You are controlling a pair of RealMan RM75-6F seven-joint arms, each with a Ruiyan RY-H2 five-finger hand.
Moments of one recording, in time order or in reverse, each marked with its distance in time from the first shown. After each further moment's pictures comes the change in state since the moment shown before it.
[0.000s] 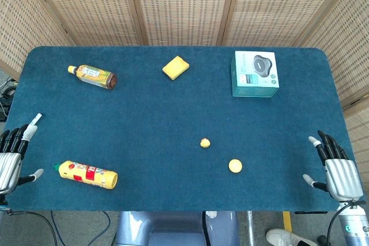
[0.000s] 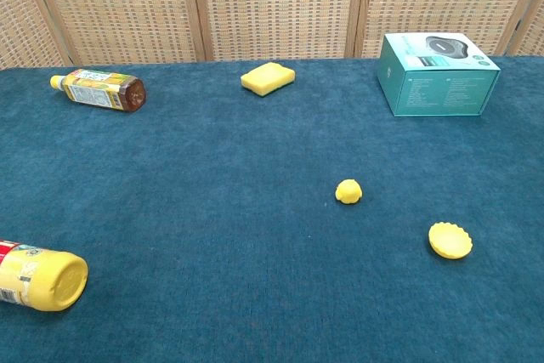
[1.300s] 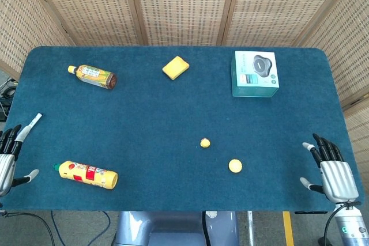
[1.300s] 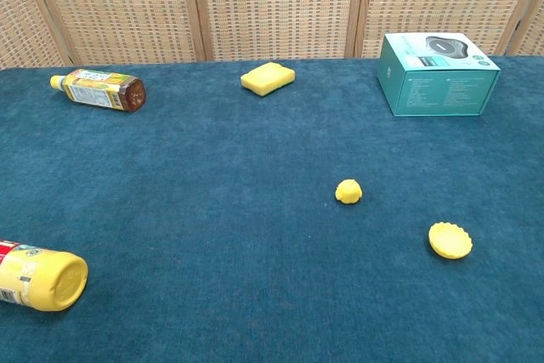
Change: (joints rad) left arm 0.018 0.016 0.003 -0.001 0.002 0.024 -0.015; right arm 0.003 0.001 -0.017 -0.028 -0.006 -0.021 -0.032
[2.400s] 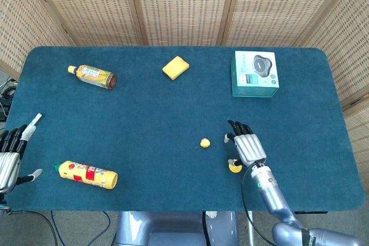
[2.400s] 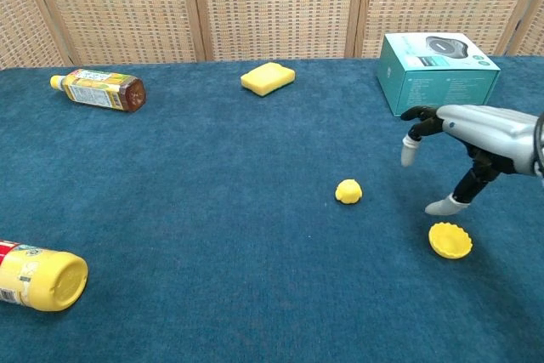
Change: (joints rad) left arm -0.022 -0.019 -0.003 0.029 -0.017 -0.049 -0.008; right arm 0.409 -0.385 0.173 -0.041 0.442 -0.402 -0.463
